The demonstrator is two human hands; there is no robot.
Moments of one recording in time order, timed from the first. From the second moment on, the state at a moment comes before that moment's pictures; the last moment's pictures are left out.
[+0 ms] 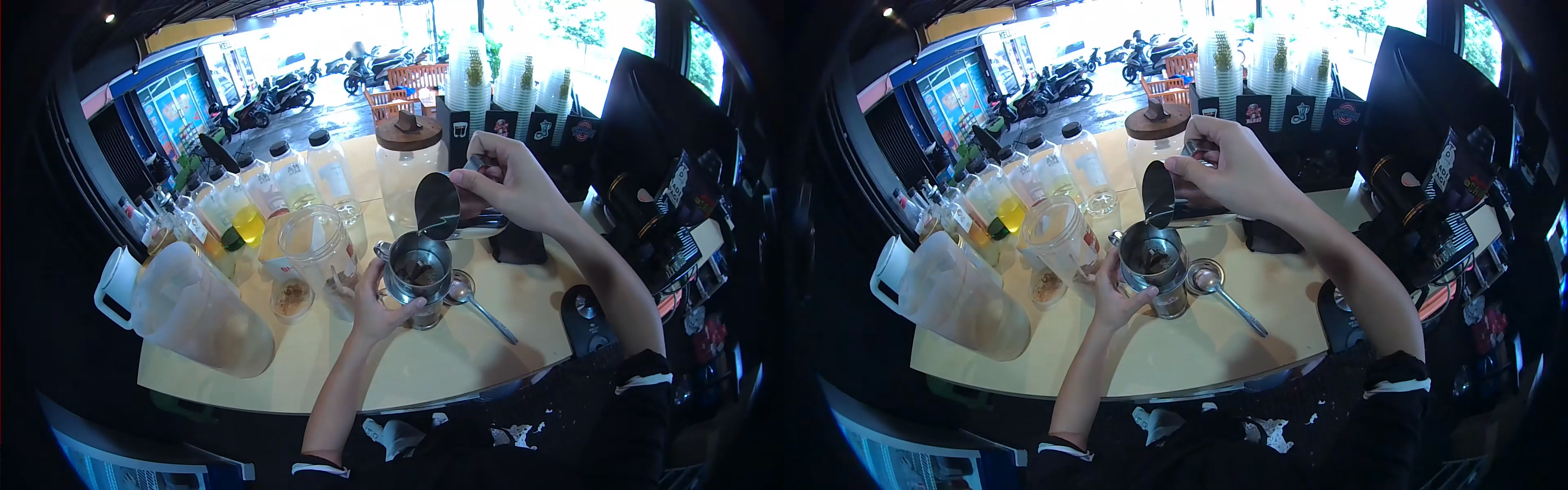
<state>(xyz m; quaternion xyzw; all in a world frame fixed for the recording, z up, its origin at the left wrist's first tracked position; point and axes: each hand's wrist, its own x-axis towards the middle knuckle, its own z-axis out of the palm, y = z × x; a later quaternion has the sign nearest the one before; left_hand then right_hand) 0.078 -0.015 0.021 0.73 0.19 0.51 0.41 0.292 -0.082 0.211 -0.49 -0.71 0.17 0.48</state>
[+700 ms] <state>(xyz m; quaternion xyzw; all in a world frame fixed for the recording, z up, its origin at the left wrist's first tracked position) 0.079 -0.015 0.018 0.72 0.17 0.52 0.42 0.293 -0.081 0.216 -0.50 -0.72 0.11 0.47</state>
